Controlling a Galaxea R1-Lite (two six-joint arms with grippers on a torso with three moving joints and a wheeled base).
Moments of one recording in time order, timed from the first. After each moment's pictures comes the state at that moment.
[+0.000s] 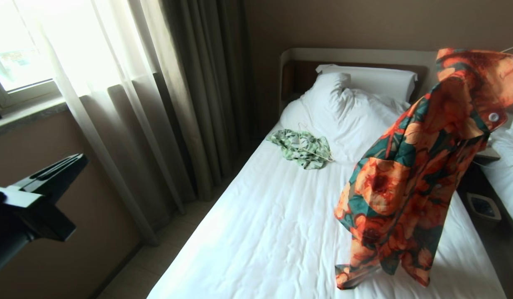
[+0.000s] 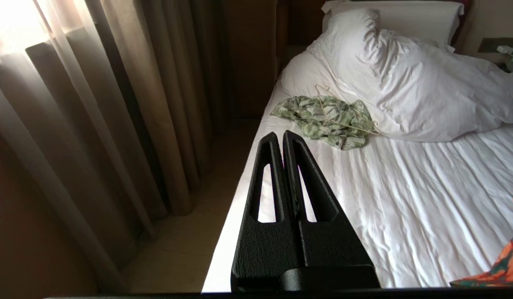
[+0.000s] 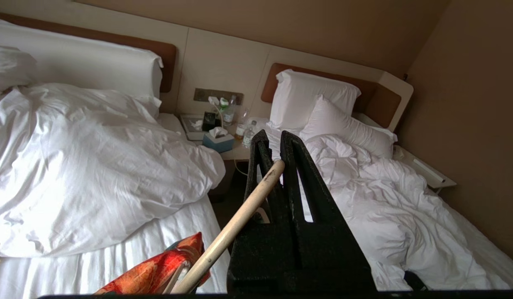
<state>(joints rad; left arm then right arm) -0.58 0.91 -0.39 -0.68 0.44 0.14 -0.07 1.74 -1.97 -0.06 -0.66 -0.39</state>
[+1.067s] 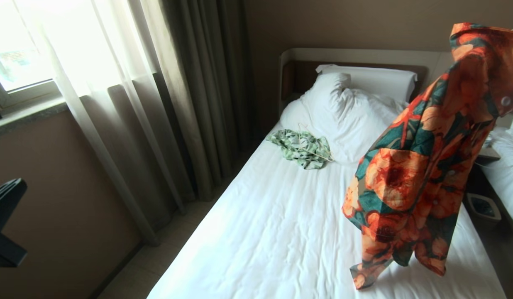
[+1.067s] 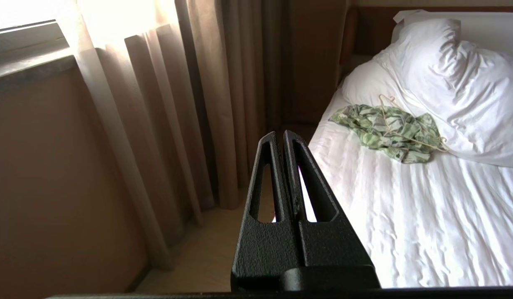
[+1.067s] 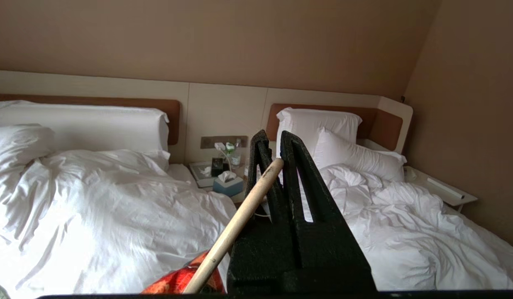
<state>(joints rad) -0.37 0.75 -0.26 -0.68 0.44 0.14 -0.06 1.72 -1.97 -0.23 -0.66 -0.39</state>
